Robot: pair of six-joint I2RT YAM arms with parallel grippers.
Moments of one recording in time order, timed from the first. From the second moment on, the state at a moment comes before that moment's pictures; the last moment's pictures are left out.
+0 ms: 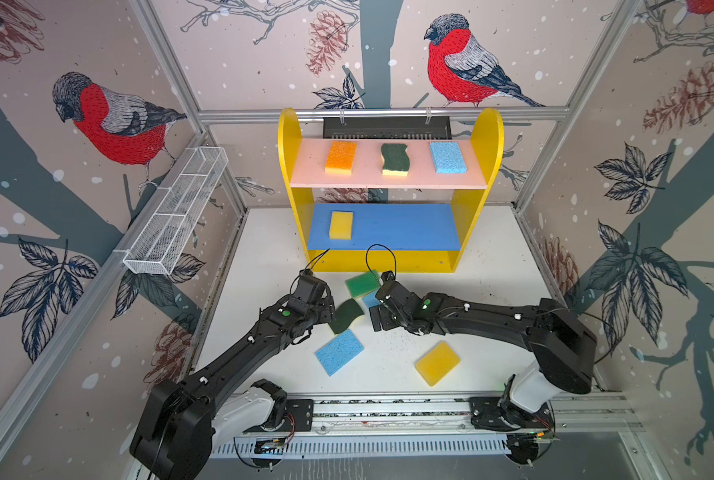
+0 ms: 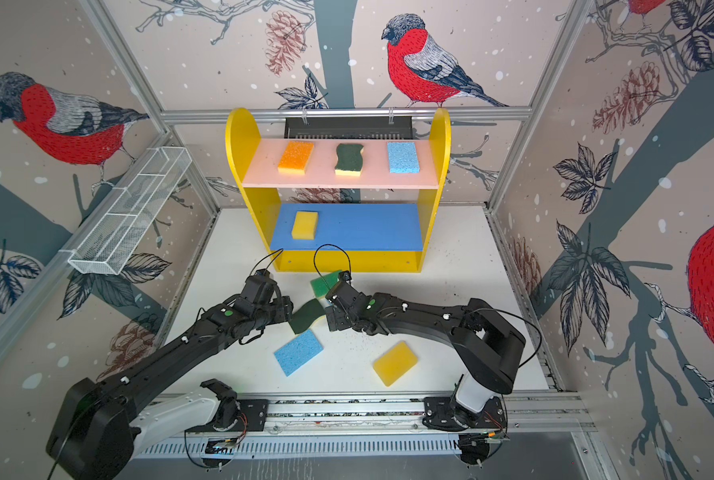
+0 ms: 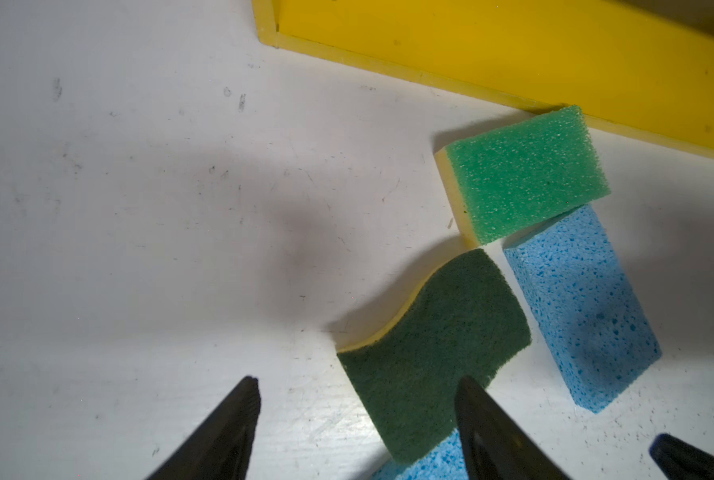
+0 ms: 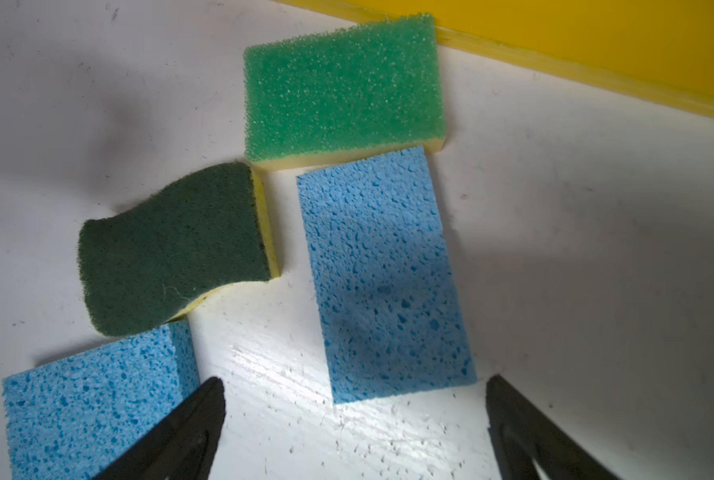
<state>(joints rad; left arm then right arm) -0.49 1.08 0.62 -0.51 -0.14 -0.58 1.07 1.65 1.03 -0.37 0.21 0.57</state>
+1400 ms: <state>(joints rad) -0.41 1.08 0.61 -0.54 -0.20 -0.67 1.06 2.00 1.28 -0.32 0.08 0.63</state>
